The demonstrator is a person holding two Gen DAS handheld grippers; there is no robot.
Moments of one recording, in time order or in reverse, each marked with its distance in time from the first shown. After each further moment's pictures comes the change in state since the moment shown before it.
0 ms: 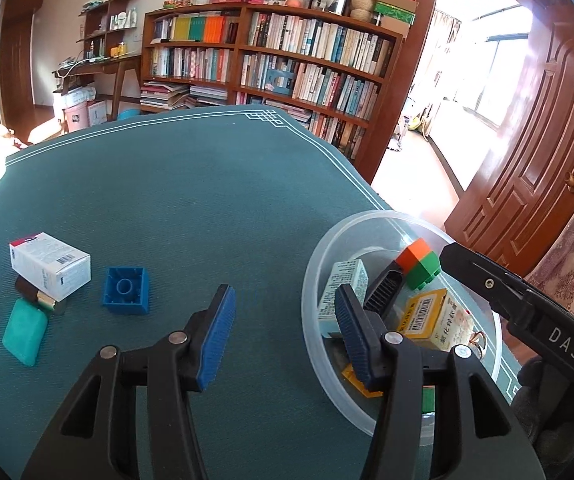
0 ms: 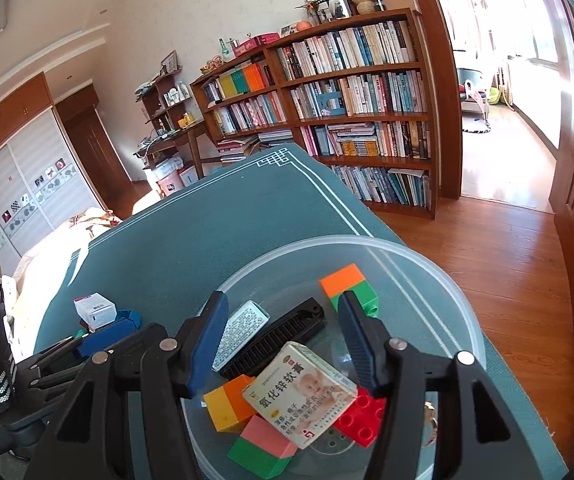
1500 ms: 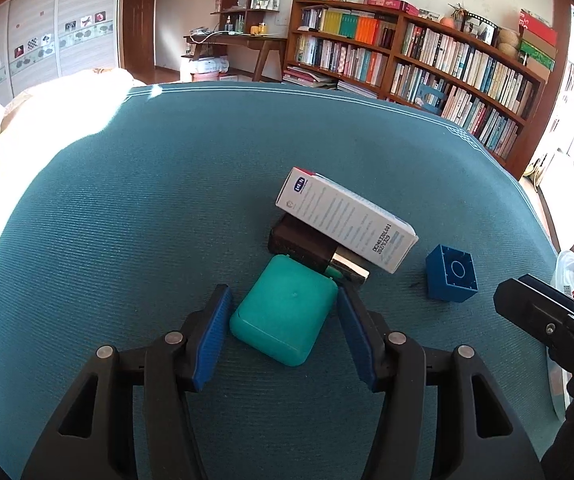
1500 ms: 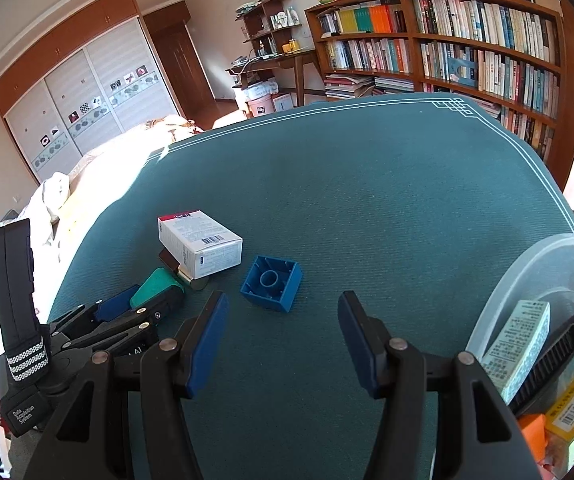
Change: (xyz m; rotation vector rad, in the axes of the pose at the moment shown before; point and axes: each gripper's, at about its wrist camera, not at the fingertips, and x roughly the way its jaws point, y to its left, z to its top) left arm -0.015 0.171 -0.049 -0.258 -0.011 0.371; right arm 0.095 0.156 -0.038 -0.261 0.235 0.239
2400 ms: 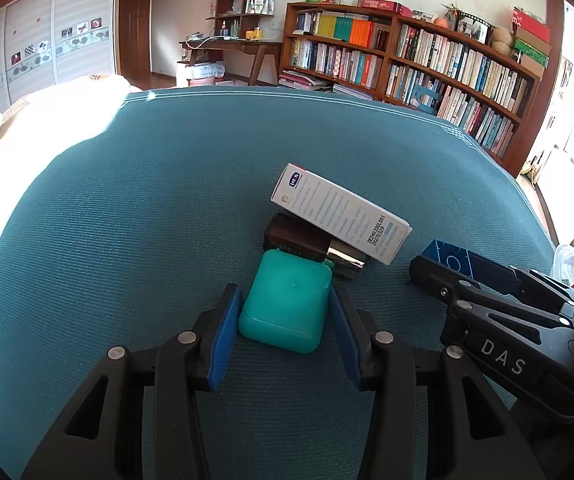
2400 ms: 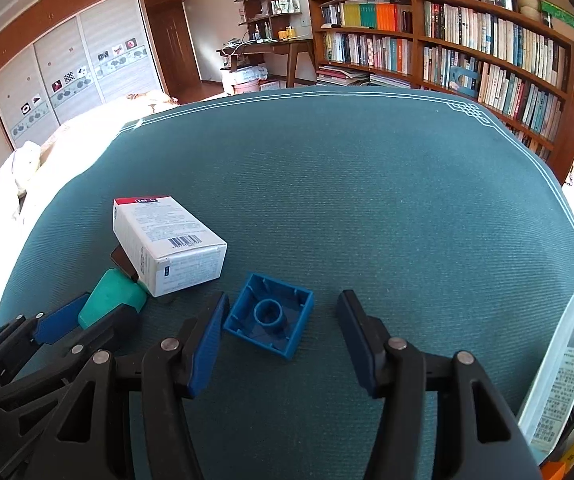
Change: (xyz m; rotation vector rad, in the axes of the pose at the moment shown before) left arm -0.003 -0.003 -0.004 0.018 -0.018 -0.006; right arm 0.054 0.015 0.006 -0.086 0.039 -0.124
